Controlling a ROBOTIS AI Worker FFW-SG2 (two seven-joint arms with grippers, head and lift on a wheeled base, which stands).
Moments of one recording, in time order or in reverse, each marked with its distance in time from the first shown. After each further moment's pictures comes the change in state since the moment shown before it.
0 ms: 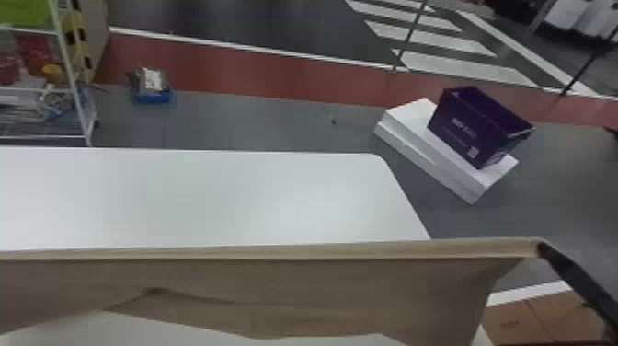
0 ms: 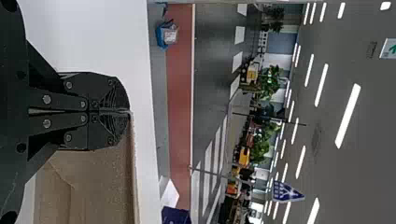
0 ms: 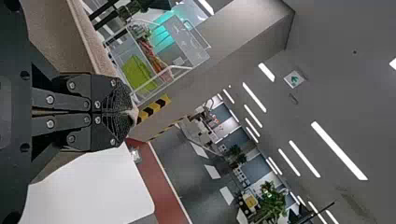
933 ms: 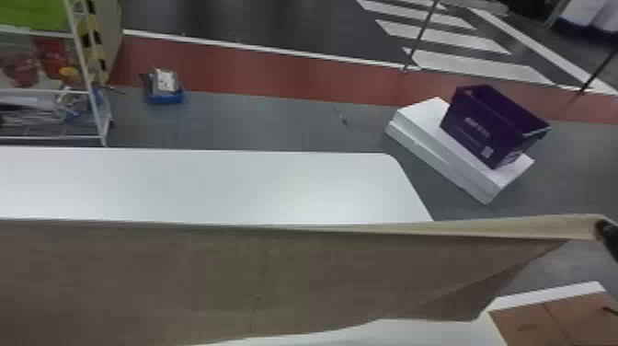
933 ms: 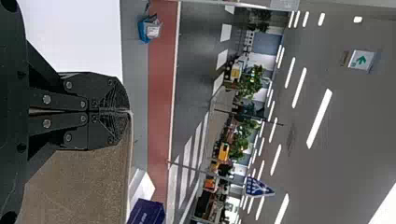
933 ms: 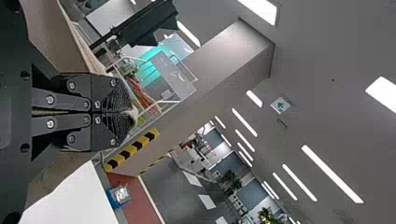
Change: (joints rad) left arm -0.228 -0.004 0.460 -0.108 0.380 0.418 -0.073; right arm -0.097 0.058 -0.202 -0.269 -0.190 0.373 -0.036
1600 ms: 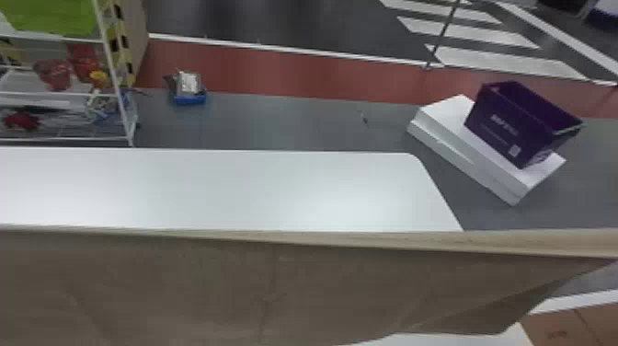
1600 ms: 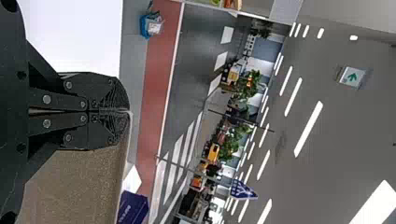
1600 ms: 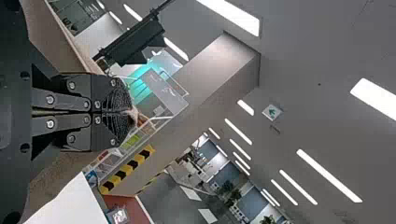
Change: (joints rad) left arm -0.176 0.000 0.314 0.005 0.156 0.275 -0.127; right arm 0.002 0.040 -0.103 -0.021 -0.090 0.118 0.034
